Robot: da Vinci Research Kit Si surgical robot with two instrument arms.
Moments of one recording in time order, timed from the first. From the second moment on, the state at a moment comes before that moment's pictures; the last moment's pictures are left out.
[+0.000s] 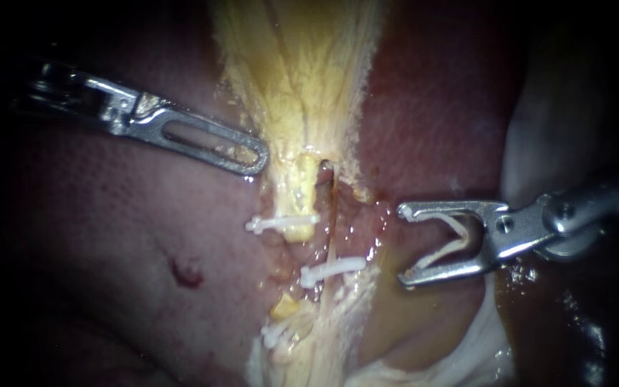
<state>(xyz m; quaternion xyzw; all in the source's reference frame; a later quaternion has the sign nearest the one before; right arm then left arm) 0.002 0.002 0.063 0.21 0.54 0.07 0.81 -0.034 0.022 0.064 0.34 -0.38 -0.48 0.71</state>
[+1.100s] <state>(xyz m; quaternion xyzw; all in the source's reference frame) 0.004 0.002 0.064 0.21 0.55 0.07 0.81 -0.027 0.025 0.057 0.33 -0.40 -0.51 0.69</state>
